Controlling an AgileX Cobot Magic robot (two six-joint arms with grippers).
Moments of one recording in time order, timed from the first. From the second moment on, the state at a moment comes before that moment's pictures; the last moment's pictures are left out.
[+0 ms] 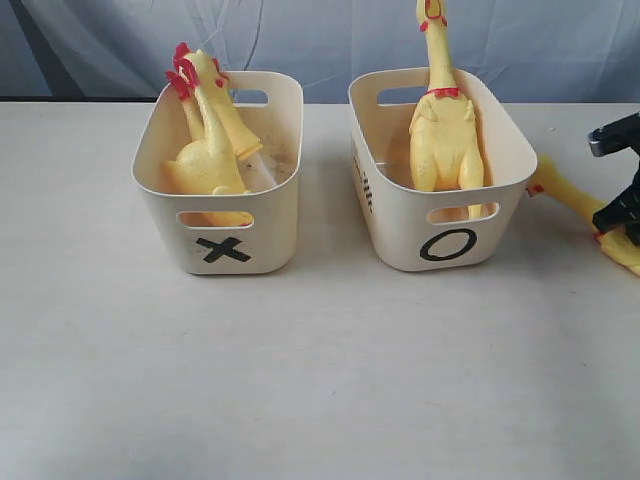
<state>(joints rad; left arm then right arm) 0.03 0.00 0.00 0.00 0.23 0.07 -0.13 2.07 -1.23 -0.37 0.71 -0.15</state>
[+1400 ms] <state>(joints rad) 0.03 0.00 0.00 0.00 0.23 0.07 0.09 1.65 -1.38 0.88 0.61 -0.57</state>
